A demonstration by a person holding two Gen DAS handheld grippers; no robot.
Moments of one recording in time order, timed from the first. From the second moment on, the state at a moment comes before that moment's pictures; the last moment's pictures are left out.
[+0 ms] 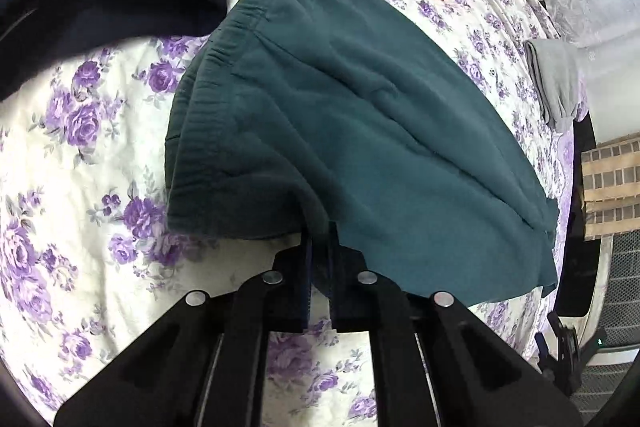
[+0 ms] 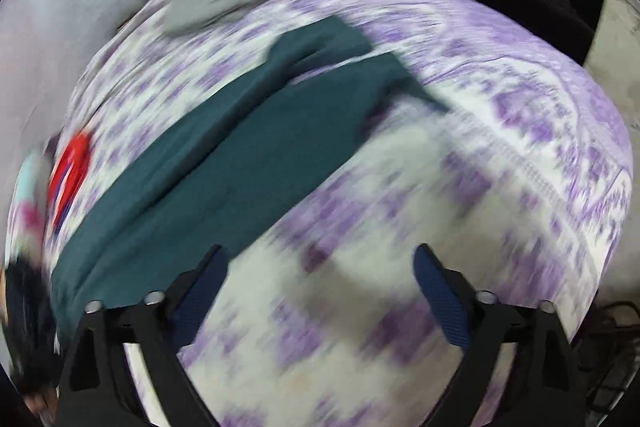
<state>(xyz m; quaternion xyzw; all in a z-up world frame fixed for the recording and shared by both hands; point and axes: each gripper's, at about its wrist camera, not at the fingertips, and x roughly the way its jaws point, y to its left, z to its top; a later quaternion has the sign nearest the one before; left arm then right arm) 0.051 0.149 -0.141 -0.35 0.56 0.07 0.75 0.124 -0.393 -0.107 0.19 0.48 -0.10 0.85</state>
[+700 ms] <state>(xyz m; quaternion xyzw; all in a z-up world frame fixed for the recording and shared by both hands) 0.049 0.154 -0.112 -0.38 0.51 0.15 0.76 0.223 -0.487 -0.096 0.31 0.48 -0.03 0.82</state>
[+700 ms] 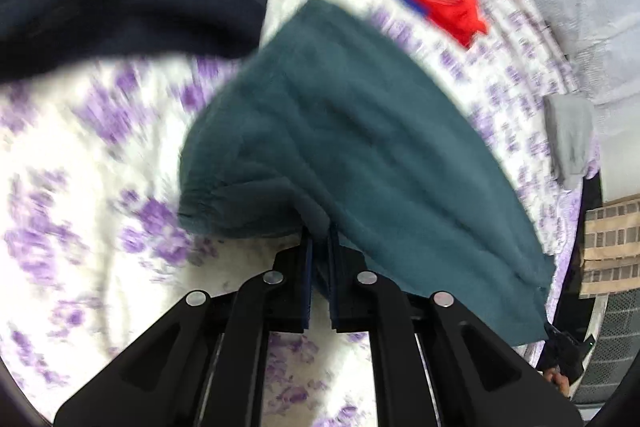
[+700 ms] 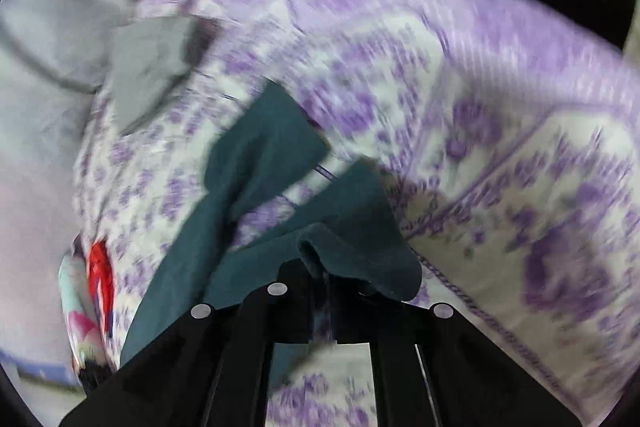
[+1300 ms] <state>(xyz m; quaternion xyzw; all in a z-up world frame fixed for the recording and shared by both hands) -0.041 0.188 -0.112 -0.27 0.56 0.23 0.75 0.158 -0.553 -0.111 0.22 0.50 -0.12 0.83</state>
